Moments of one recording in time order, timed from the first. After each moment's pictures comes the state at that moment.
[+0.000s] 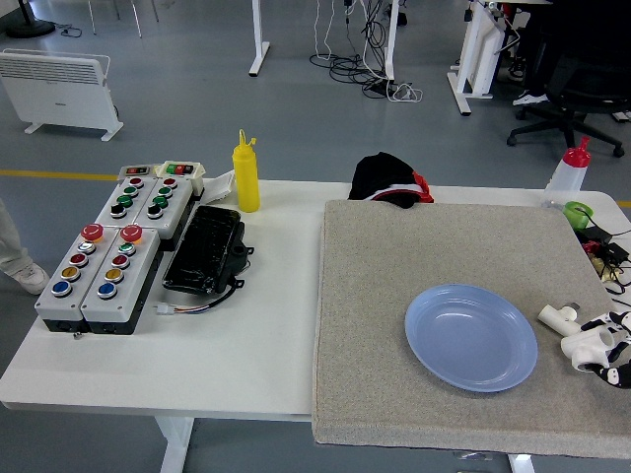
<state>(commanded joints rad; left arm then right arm) -0.14 0.00 -1.10 -0.29 0.48 0.54 0.38 0.42 -0.70 0.89 1.19 -1.45 -0.07 -0.12</state>
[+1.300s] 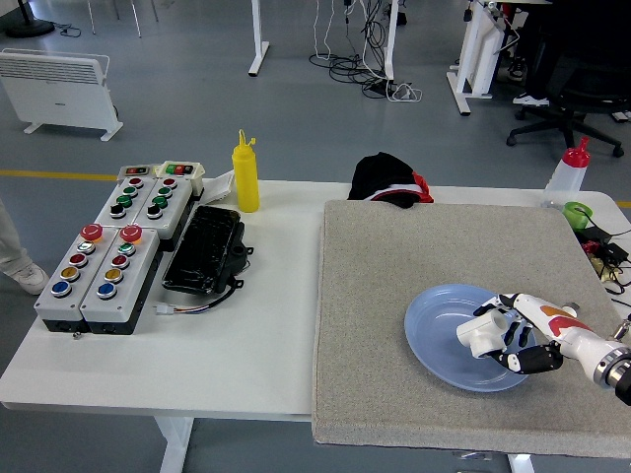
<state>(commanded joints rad) -0.14 0.00 -1.09 -0.29 0.46 0.54 0.38 0.59 -0.61 0.64 1.34 -1.48 -0.10 -0.06</state>
